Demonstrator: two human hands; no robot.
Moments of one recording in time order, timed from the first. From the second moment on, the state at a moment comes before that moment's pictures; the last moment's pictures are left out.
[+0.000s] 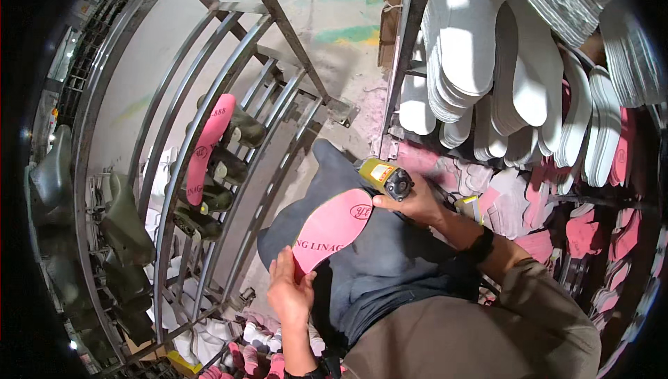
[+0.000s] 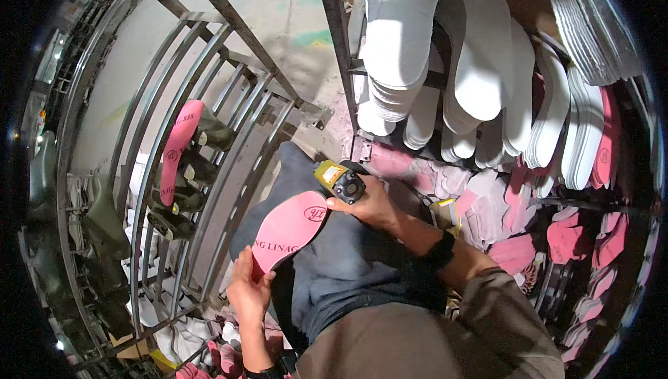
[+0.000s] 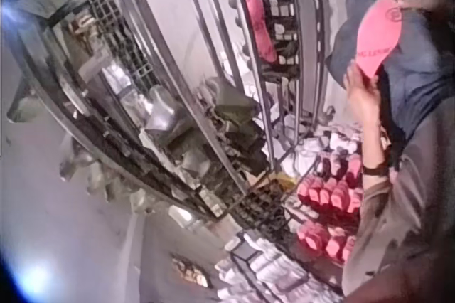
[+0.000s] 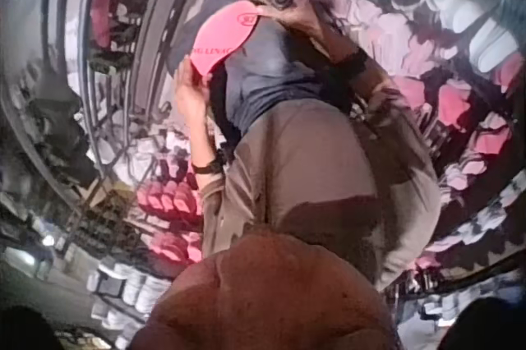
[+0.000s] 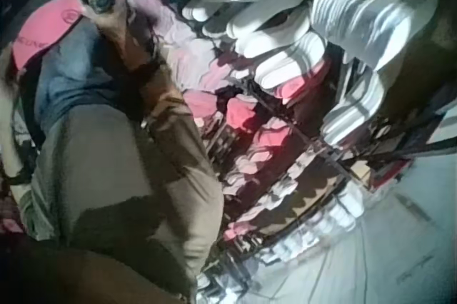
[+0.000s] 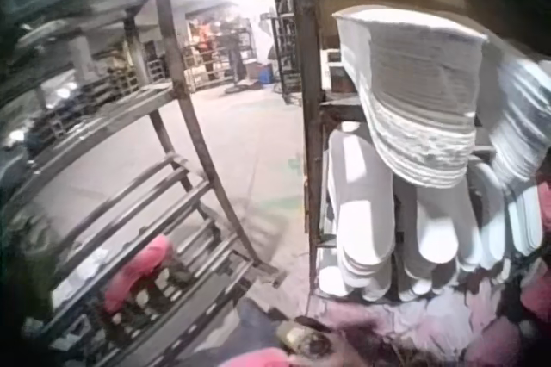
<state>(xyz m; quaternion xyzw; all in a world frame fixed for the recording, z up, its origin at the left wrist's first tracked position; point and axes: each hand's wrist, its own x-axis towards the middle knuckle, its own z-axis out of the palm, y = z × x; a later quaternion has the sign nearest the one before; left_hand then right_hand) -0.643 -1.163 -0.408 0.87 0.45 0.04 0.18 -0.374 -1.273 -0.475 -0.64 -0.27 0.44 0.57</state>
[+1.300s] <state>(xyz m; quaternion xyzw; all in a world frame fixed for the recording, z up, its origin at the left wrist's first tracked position) -0.652 -1.192 -0.416 0.87 0.48 0.05 0.13 -0.429 -1.301 -0.393 -0.62 -0.52 0.42 0.42</state>
